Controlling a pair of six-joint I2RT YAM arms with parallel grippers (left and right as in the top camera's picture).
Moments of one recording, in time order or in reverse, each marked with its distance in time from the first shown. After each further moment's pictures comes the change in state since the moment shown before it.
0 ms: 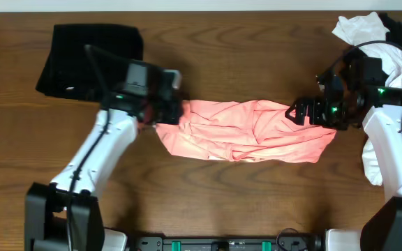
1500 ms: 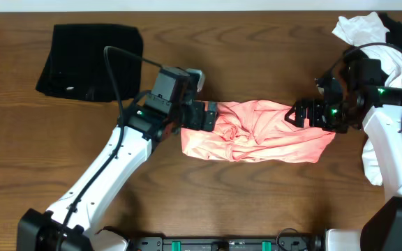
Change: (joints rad) left arm -0.181 -0.116 0.006 -0.001 -0.154 -0.154; right arm 0.000 0.000 0.000 -0.037 -0.004 0.000
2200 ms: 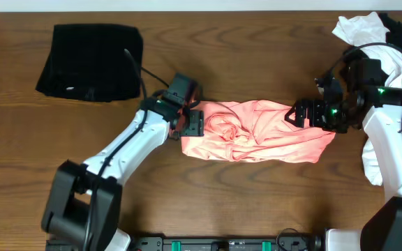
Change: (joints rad) left arm 0.000 0.241 0.000 -0.071 -0.195 -0.138; right arm 0.000 0.000 0.000 -0.001 0.000 0.000
